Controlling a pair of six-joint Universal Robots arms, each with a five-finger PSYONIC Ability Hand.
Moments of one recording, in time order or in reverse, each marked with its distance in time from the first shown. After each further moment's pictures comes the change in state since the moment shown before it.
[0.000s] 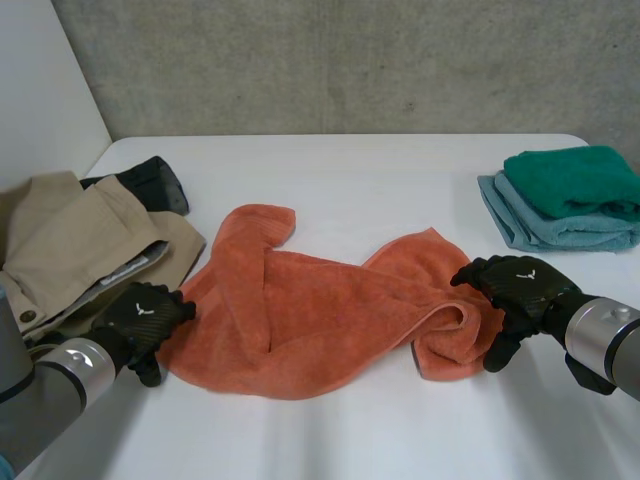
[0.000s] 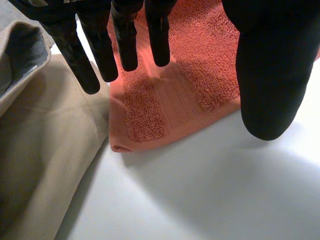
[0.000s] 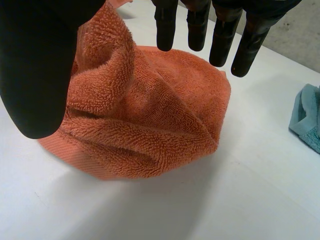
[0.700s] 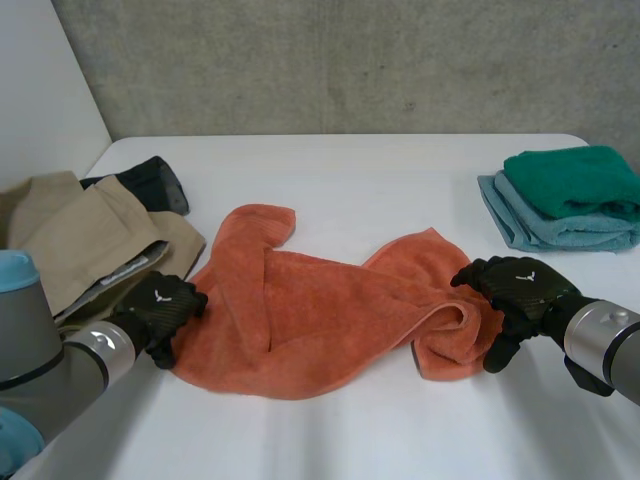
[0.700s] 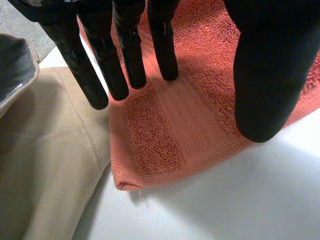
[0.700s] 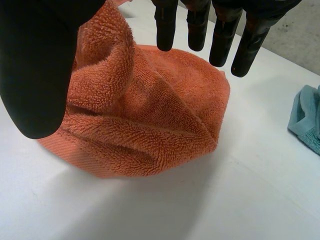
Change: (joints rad) left arm -0.061 -0.118 0.131 0.006 -0.015 0.000; right arm 0.000 -0.001 0.018 -0.026 0.002 -0.004; left_hand 0.227 0.213 0.212 0.213 0.201; right_hand 0.000 0.000 0.000 0.000 0.000
